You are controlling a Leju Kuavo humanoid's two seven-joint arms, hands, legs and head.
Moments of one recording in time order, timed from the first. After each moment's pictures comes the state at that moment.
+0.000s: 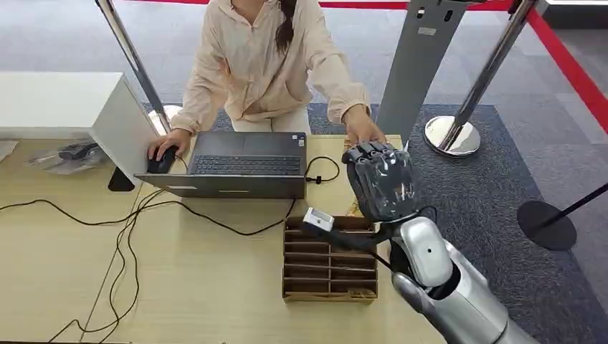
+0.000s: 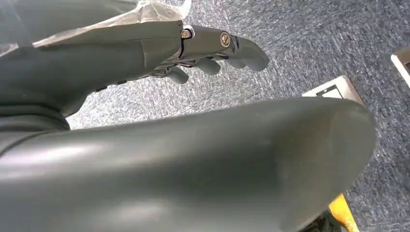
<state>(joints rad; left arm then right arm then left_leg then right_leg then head) -0.17 -0.02 -1.36 -0.21 0.96 0.43 -0.04 -0.41 -0.32 0.69 -1.68 1.28 -0.14 0.40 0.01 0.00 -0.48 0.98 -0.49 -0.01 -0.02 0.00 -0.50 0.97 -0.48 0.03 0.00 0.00</state>
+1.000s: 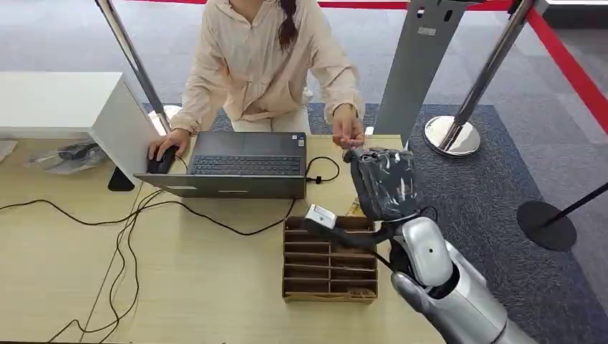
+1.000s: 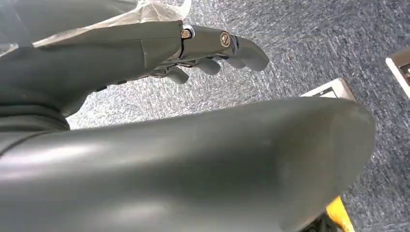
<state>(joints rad) -0.17 -0.02 -1.36 -0.21 0.96 0.44 -0.06 -0.41 -0.32 0.68 -1.68 1.27 -0.19 0.41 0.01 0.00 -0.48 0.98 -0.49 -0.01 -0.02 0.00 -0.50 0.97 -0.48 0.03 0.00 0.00</state>
